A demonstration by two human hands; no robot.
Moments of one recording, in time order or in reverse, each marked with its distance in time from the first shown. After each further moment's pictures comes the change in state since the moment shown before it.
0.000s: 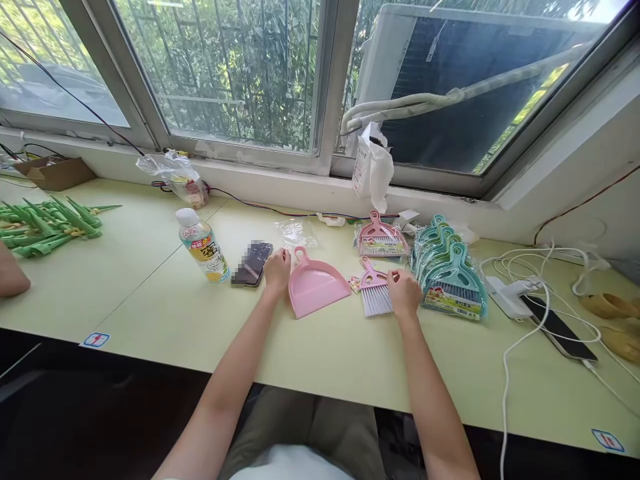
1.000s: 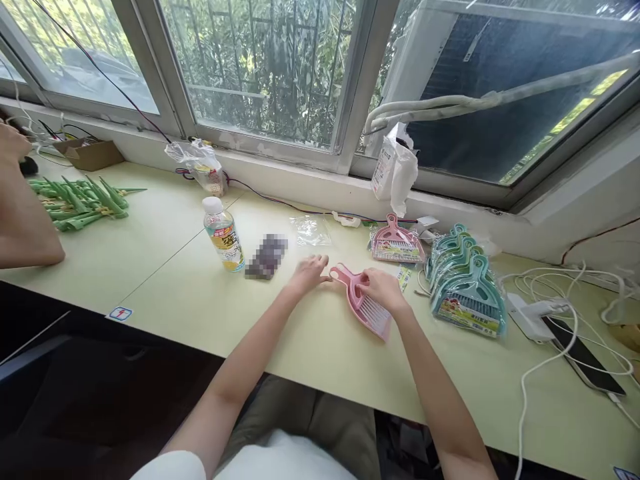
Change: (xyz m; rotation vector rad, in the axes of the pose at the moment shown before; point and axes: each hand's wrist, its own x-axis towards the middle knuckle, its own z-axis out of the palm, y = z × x) left_hand -0.027 0.024 -0.003 0.079 -0.291 0.582; right_hand -0.018 -0.073 -0.013 -0.110 -0.382 -0.682
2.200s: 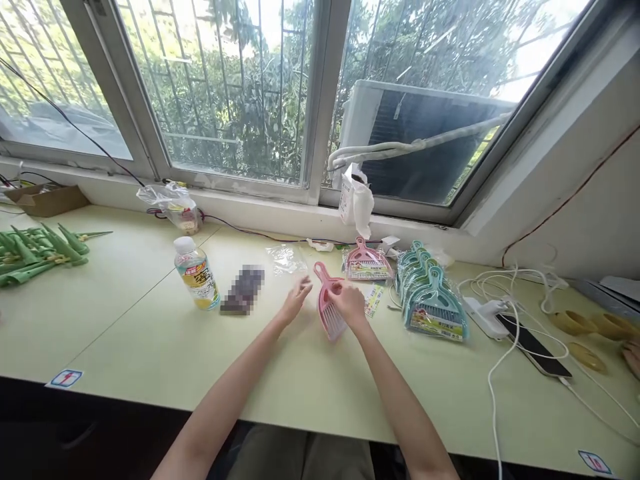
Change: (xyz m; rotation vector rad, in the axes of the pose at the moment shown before) left_hand 0.015 0.012 0.029 -1.015 0.154 -0.145; right_hand 0.013 -0.027 0.007 0.284 0.363 0.222
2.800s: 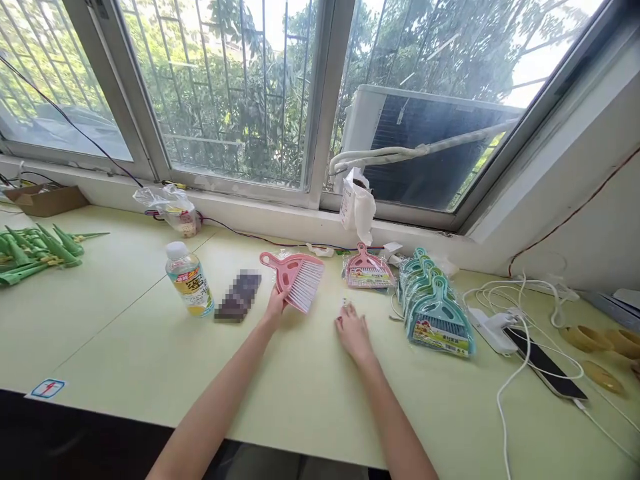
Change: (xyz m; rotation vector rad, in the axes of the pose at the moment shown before) left_hand 0.018 -0.022 -0.028 -0.668 0.348 -0.265; right_hand -0.032 0.048 0.032 -0.201 -0.393 0.036
